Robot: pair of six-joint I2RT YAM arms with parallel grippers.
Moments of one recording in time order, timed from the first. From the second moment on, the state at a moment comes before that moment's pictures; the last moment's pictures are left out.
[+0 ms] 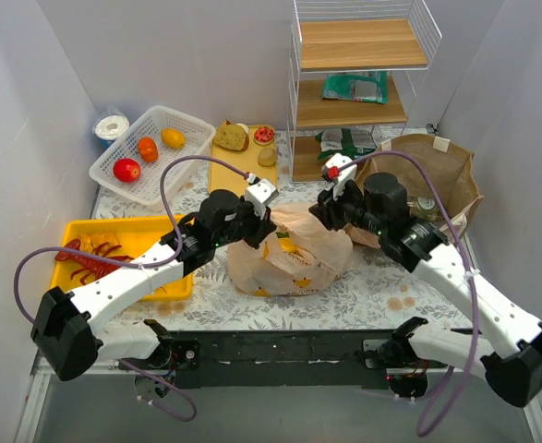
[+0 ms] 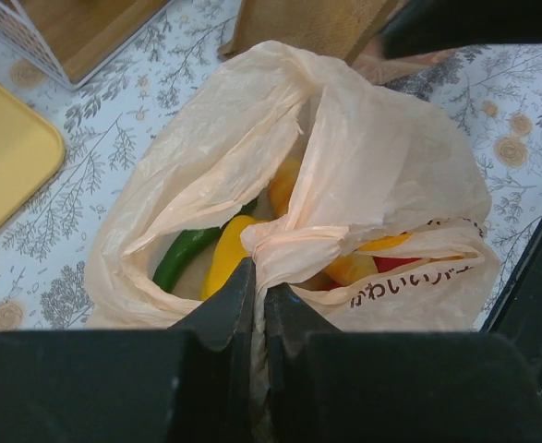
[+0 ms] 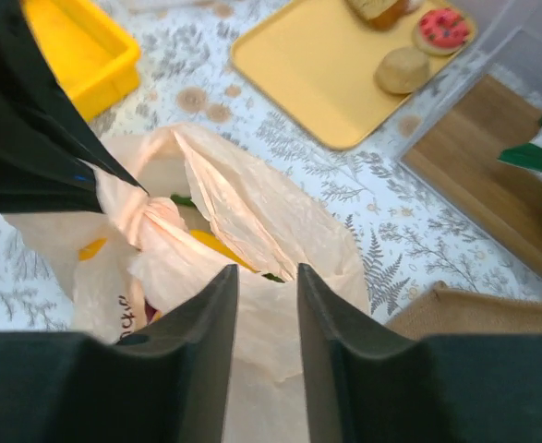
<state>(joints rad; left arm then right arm) -0.77 1.21 0.91 -0.10 0.15 -0.05 0.68 1.01 0.99 -0.30 -0.16 -0.09</state>
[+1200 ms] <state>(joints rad) -0.79 1.14 0.85 -0.01 0.13 0.05 0.58 1.38 0.96 -0.14 -0.98 -0.46</state>
